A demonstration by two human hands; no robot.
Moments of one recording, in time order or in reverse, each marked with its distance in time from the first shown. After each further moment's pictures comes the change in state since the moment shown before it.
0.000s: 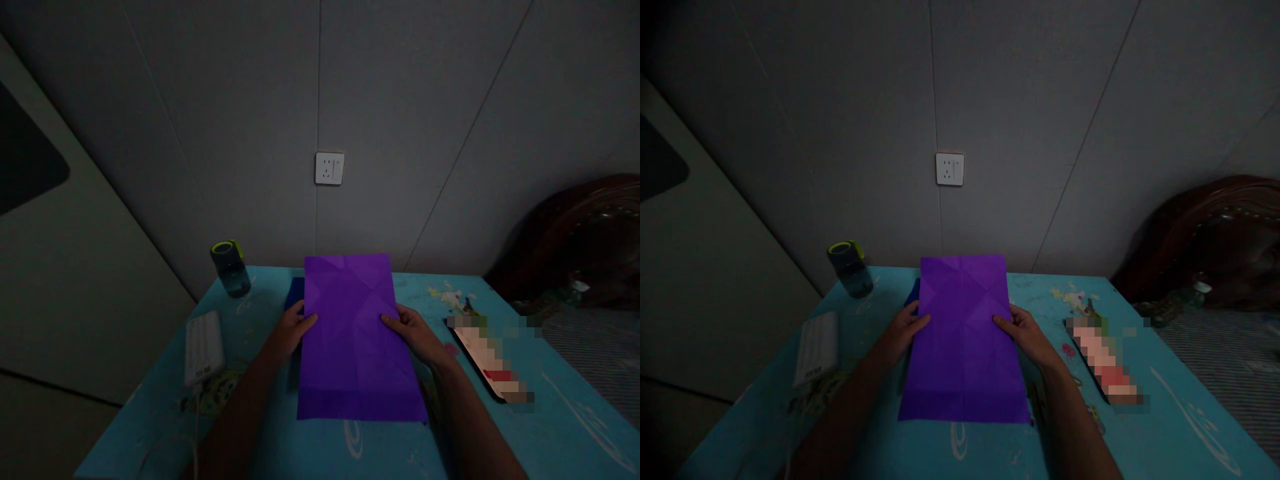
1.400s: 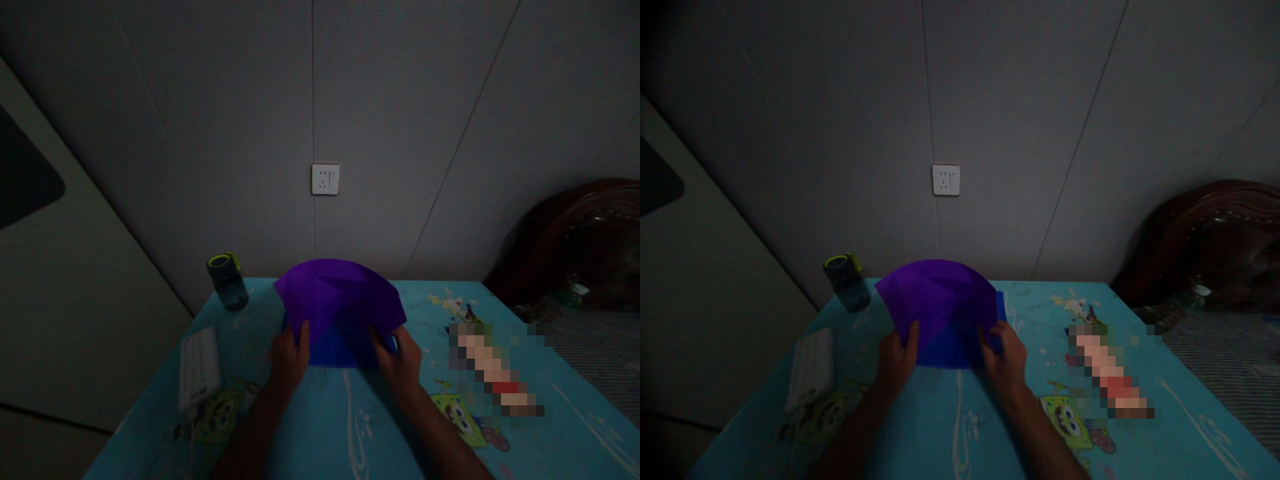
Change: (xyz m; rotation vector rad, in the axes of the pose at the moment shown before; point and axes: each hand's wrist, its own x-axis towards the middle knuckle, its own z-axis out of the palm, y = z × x) left_hand -0.011 0.000 0.012 0.888 0.523 0.560; right_hand 0.003 0.044 0.048 -0.811 0.733 -0.749
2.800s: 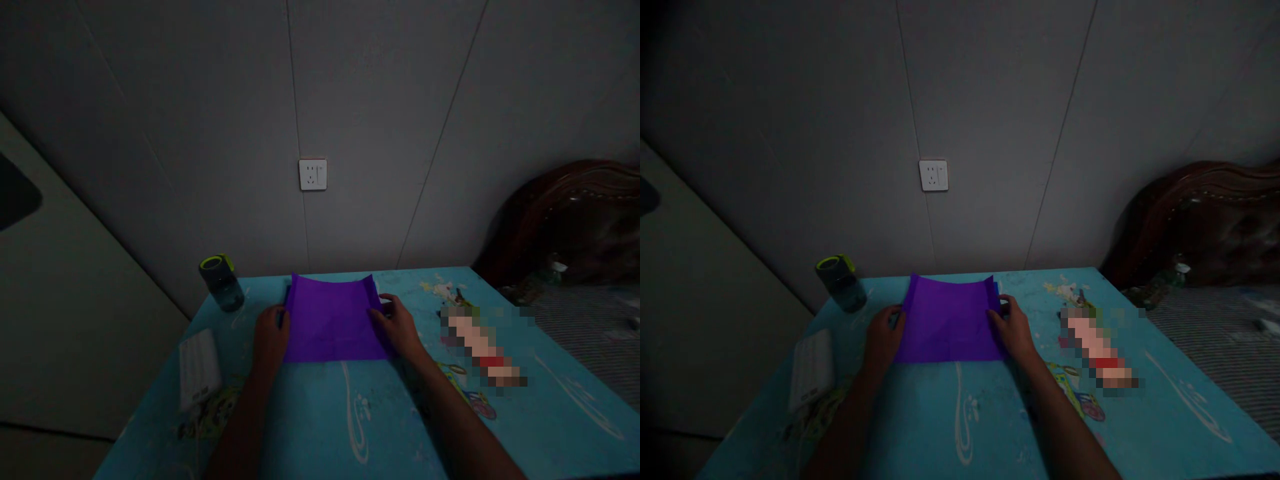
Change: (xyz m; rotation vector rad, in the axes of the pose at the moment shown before) left_hand 0.028 -0.042 -0.009 0.232 -0.040 -0.020; right_hand 0.029 0.063 -0.001 -0.029 -0.344 0.348
